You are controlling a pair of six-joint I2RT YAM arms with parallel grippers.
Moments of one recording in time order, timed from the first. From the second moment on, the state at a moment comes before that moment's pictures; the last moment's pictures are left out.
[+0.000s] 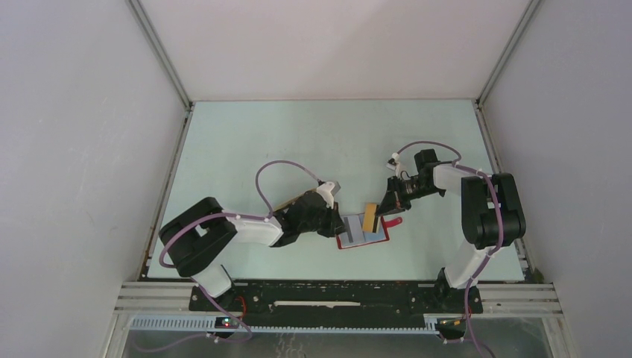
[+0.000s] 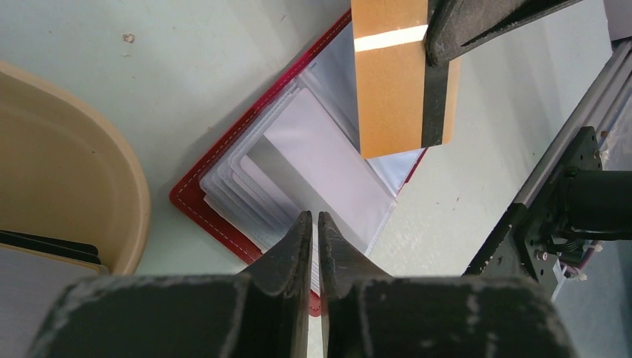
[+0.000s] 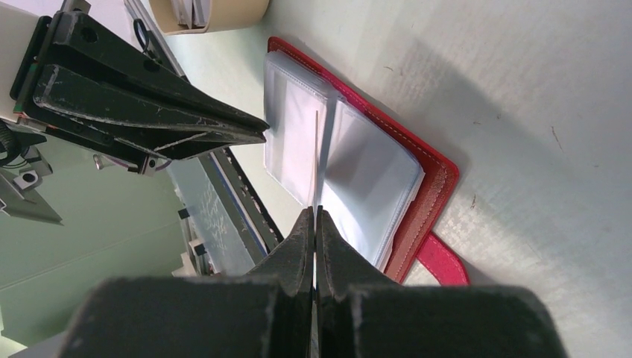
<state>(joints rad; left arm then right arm) -0.91 1.62 0.61 0.42 0.14 -0.63 0.11 1.75 0.93 -0.58 -0.98 -0.05</state>
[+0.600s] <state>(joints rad) -0.91 1.61 0.61 0.40 0.13 -0.63 0.10 1.74 0.93 -0.60 -0.99 -0.07</state>
